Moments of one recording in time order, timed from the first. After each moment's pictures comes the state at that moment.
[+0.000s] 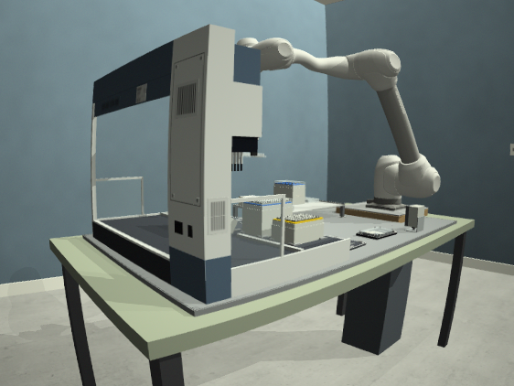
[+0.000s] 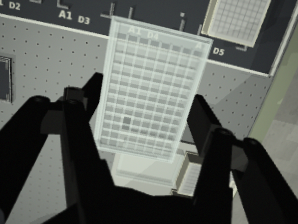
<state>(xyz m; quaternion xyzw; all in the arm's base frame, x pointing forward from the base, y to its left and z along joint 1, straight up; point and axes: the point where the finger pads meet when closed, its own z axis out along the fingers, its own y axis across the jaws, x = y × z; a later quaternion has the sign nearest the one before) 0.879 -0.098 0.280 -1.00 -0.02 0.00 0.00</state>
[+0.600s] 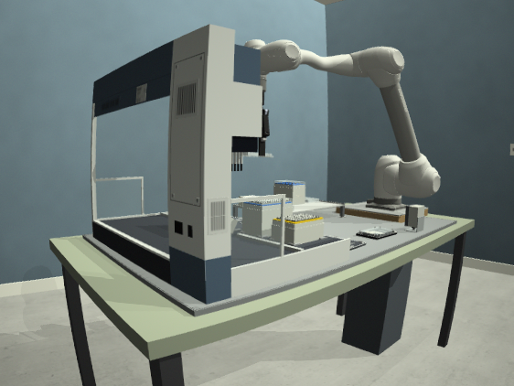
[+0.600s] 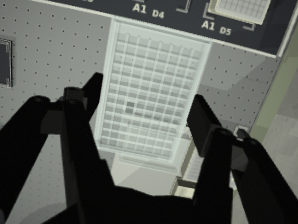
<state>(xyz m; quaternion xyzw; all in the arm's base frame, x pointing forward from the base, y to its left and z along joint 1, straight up) 0.842 -0.099 0.281 -1.00 -0.02 0.00 0.00</state>
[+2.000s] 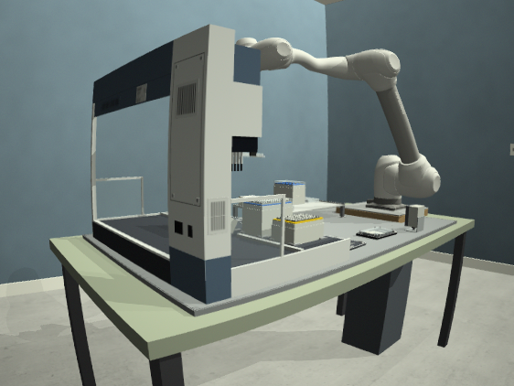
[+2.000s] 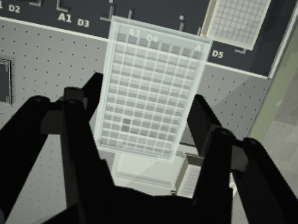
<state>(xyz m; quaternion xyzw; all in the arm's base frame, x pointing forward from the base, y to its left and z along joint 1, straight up) 0.884 -0.098 0.280 -1.00 -0.02 0.00 0.00</state>
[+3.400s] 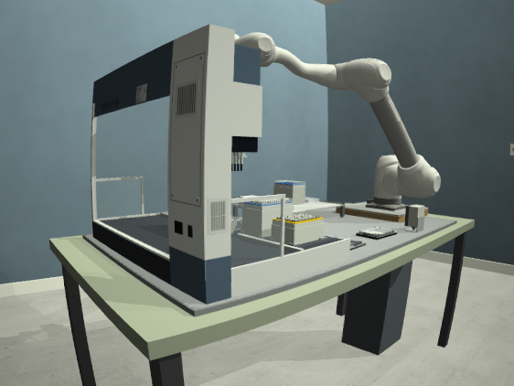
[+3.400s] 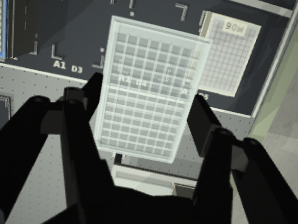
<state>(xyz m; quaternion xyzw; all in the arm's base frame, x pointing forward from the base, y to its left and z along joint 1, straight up) 0.969 -0.097 0.280 -1.00 -0.02 0.00 0.00</state>
